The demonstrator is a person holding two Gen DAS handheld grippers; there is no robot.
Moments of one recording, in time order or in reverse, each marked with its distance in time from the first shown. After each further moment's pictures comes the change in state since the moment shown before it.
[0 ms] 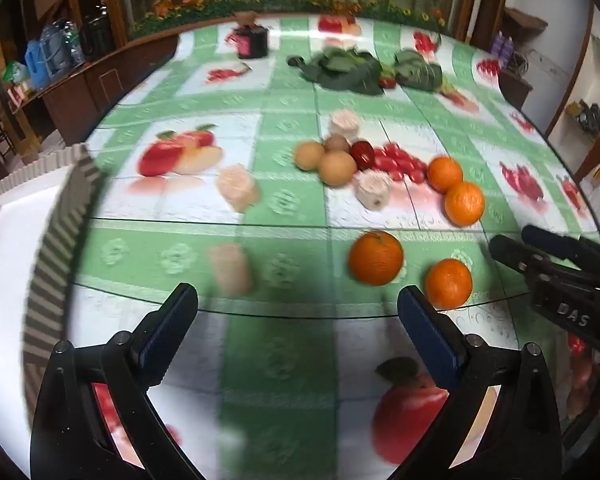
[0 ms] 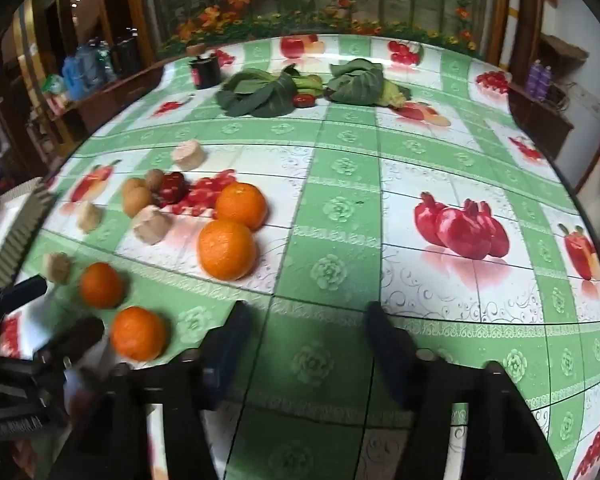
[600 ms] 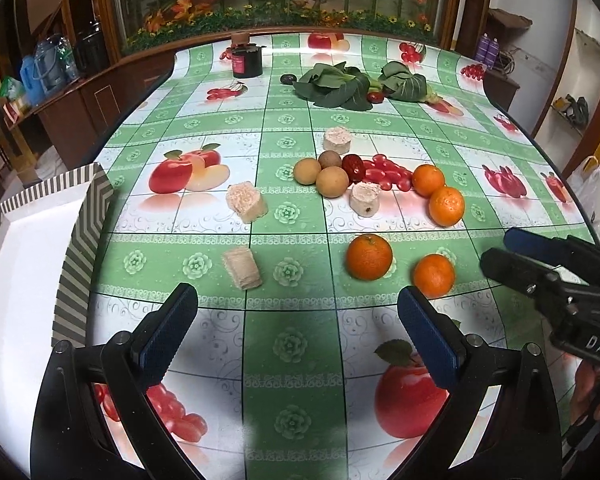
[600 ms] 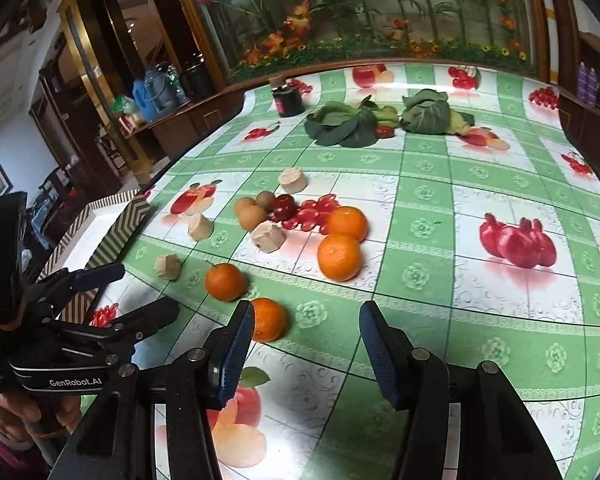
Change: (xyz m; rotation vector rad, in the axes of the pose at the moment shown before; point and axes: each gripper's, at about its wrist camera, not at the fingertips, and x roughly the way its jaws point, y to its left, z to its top) left arm -0.019 0.000 -0.001 0.059 -0.052 -0.012; right arm -0.038 0.024 -0.007 -0.031 -0.074 0.266
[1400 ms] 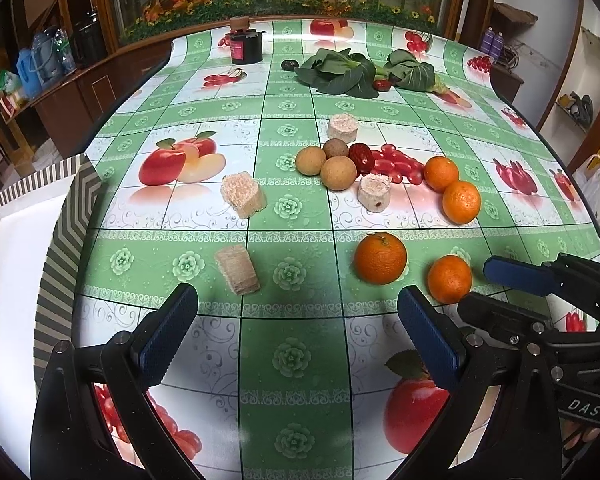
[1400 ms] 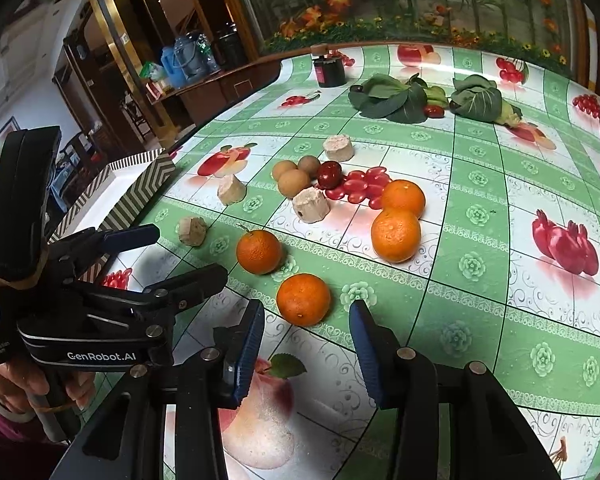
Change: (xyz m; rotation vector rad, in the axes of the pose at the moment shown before) left arm 0.021 0.003 0.001 -0.016 0.047 -0.009; right arm 0.020 0.020 -0.008 -0.079 0.089 0.082
